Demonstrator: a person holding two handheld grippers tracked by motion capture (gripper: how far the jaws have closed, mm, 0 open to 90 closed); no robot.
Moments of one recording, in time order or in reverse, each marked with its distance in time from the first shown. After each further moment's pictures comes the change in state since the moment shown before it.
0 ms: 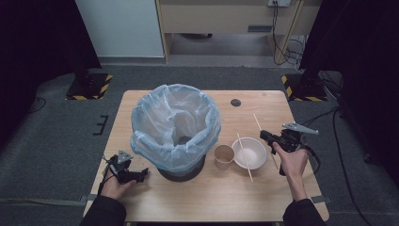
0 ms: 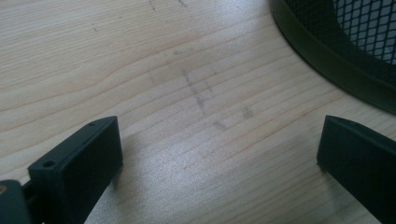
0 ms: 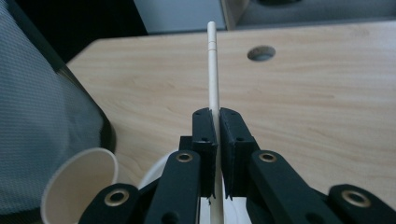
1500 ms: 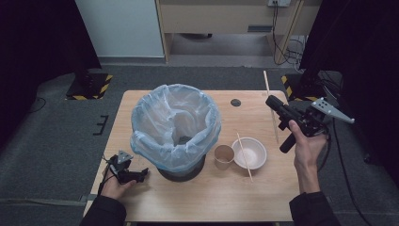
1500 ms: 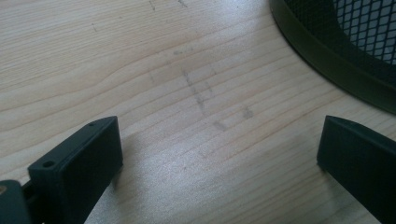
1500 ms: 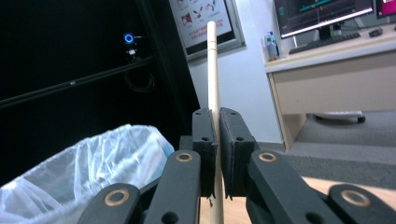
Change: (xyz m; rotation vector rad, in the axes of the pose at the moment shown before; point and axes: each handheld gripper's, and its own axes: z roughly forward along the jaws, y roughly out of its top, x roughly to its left) left arm 0.000 0.000 0.000 -0.001 0.000 0.000; right arm 0.047 0.088 -0.064 -0.456 0.267 -0.028
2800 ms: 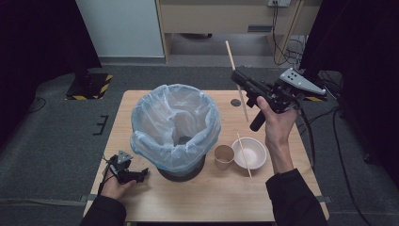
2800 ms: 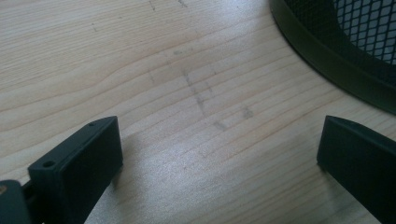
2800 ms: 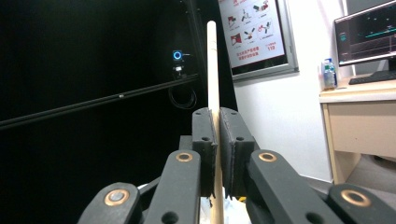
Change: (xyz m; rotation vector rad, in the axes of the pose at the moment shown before) left arm 0.000 0.000 0.000 0.000 0.000 0.000; right arm 0.076 0.043 0.072 -0.060 0.179 -0.057
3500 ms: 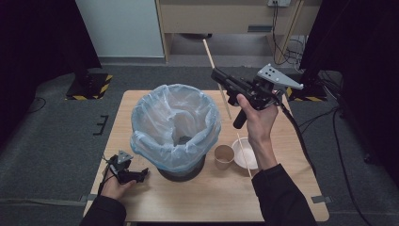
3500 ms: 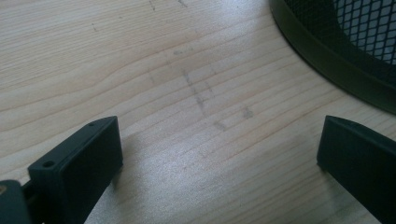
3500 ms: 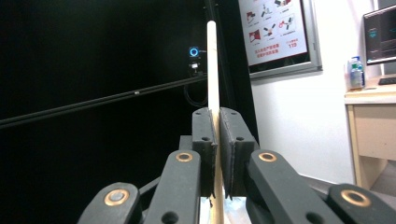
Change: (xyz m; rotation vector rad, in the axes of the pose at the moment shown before) left arm 0.000 0.000 0.000 -0.003 0.001 -0.004; right arm 0.023 -0.006 0.035 0.012 0.065 -0.004
